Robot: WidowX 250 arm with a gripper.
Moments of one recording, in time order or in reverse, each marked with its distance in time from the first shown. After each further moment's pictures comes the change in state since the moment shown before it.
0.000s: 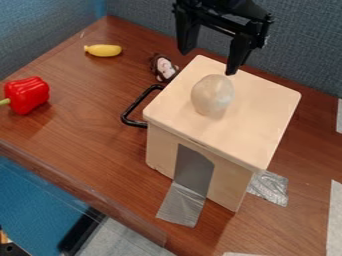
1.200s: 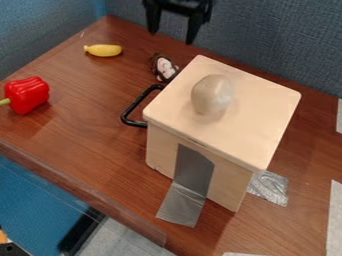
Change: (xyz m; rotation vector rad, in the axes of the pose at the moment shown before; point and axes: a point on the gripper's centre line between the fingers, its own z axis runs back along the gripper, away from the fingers) arm 0.089 0.123 -0.088 0.097 0.087 0.335
